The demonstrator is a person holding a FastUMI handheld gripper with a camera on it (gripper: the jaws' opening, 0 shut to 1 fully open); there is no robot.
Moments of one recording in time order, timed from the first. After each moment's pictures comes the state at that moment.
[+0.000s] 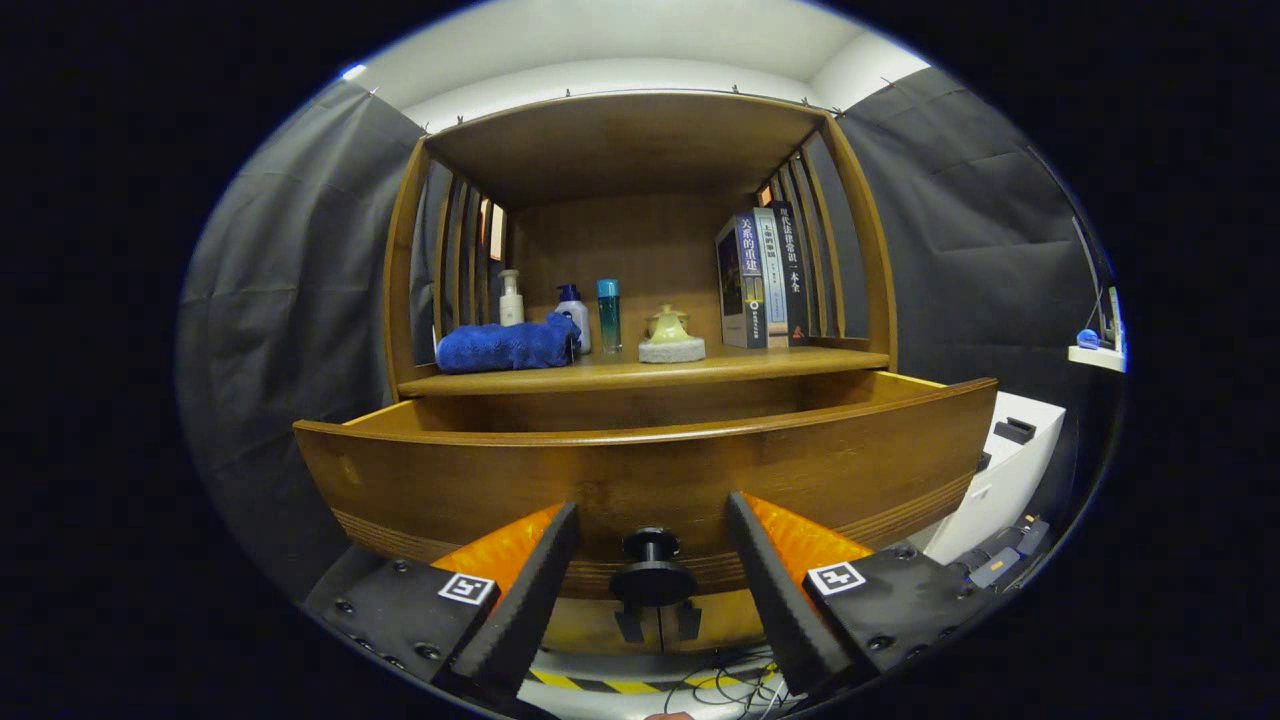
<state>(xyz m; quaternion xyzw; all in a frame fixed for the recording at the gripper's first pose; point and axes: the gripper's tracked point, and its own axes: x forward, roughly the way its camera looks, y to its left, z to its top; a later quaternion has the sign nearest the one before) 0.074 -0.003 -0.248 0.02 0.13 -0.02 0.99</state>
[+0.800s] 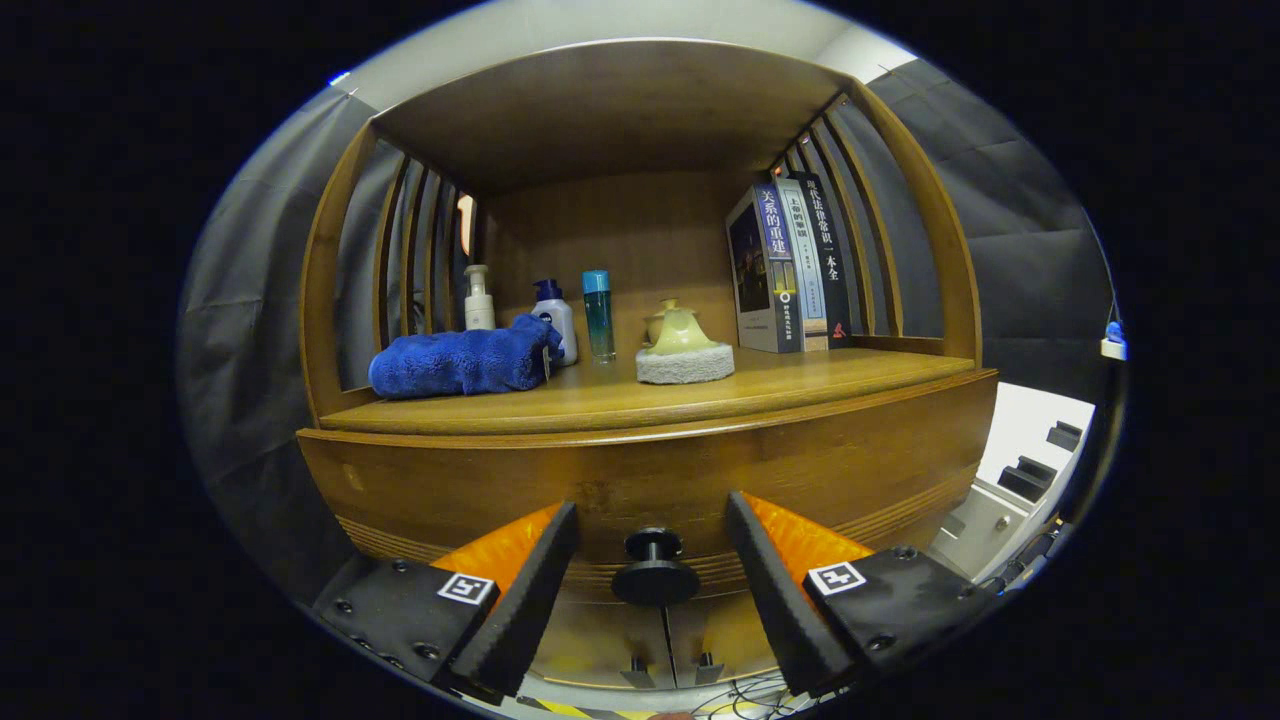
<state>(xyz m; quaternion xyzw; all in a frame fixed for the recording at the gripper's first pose) 0.185 -0.009 -0.265 0.04 0.14 -0.02 0.99</state>
